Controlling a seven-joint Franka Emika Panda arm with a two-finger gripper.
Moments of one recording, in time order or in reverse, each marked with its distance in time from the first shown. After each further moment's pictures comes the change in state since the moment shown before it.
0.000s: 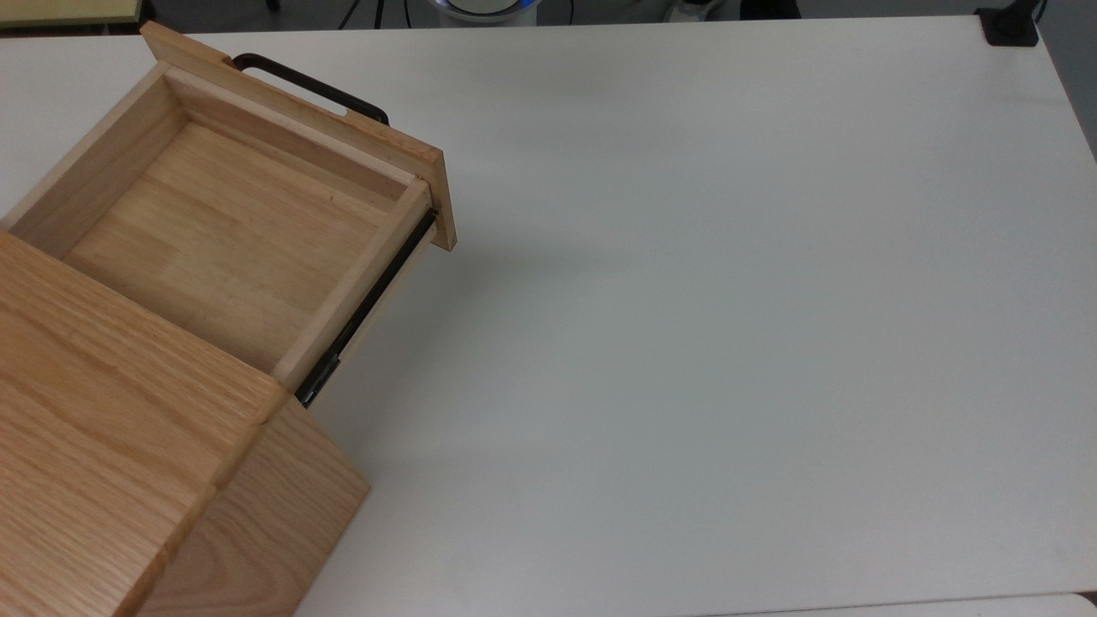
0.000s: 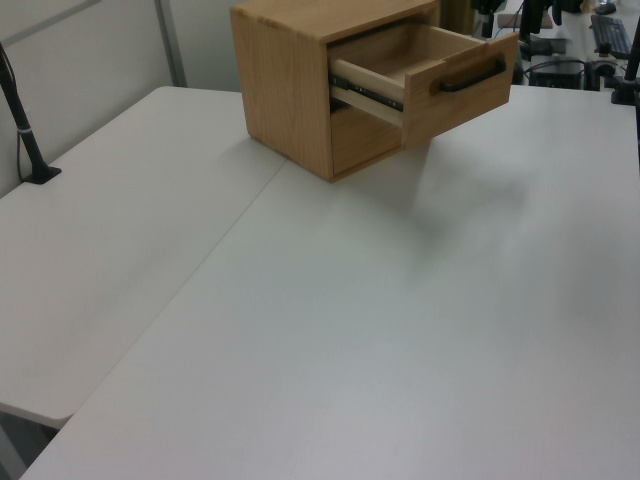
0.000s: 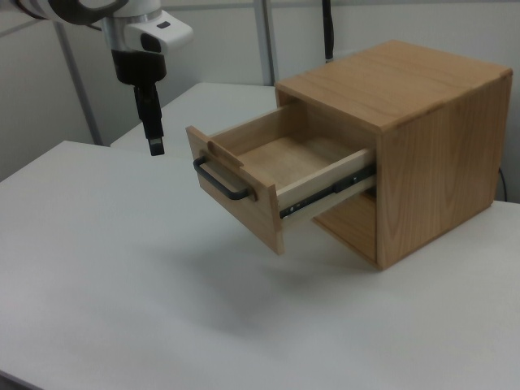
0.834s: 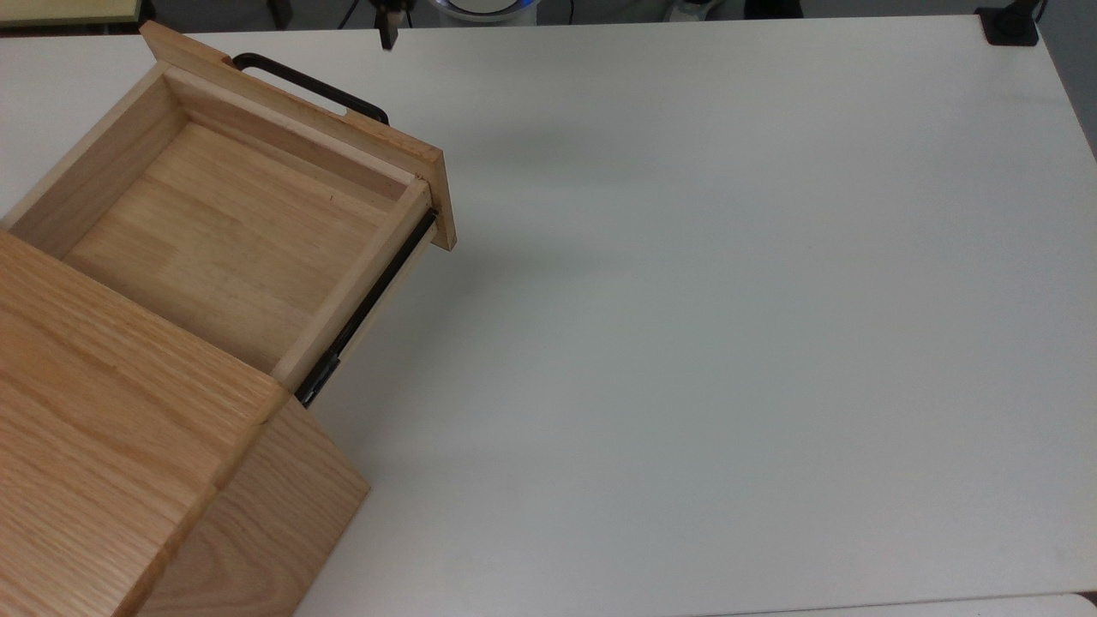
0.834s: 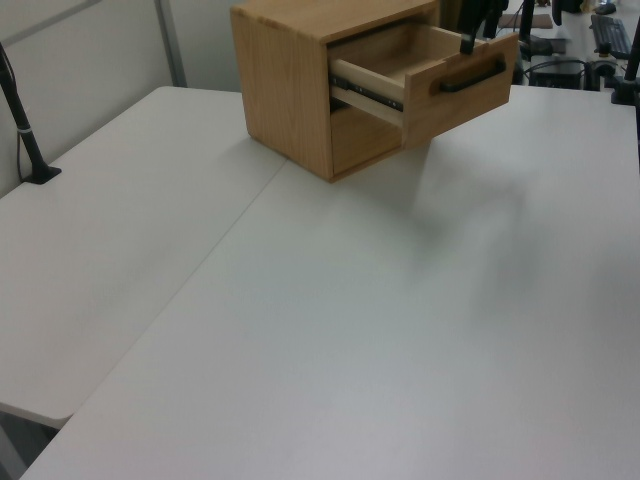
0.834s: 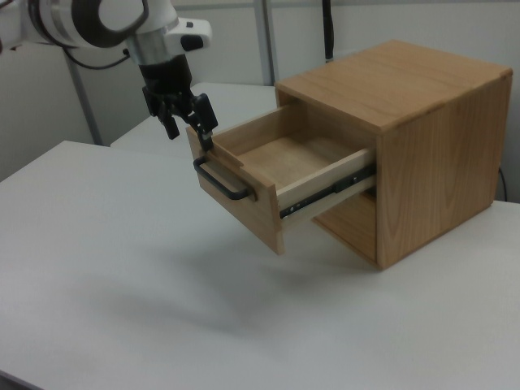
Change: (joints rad) arm 0.017 0.067 0.020 -0.034 -0.125 0.228 -0.539
